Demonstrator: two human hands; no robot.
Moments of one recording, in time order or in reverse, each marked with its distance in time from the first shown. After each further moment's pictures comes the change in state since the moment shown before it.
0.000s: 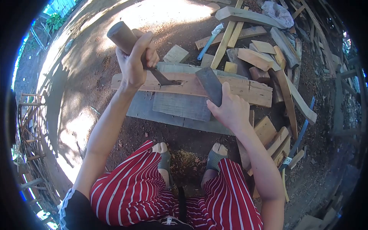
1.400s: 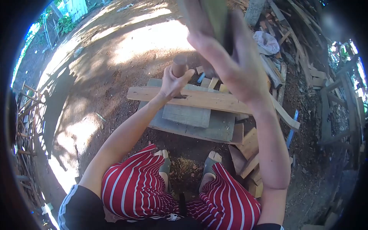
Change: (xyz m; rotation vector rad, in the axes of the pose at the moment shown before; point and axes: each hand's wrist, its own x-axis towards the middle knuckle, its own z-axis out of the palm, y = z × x) left_hand -0.018 -0.015 0.024 0.297 -0.084 -0.017; right_hand -0.010 -0.105 -0.207 0.791 0.513 -0.673
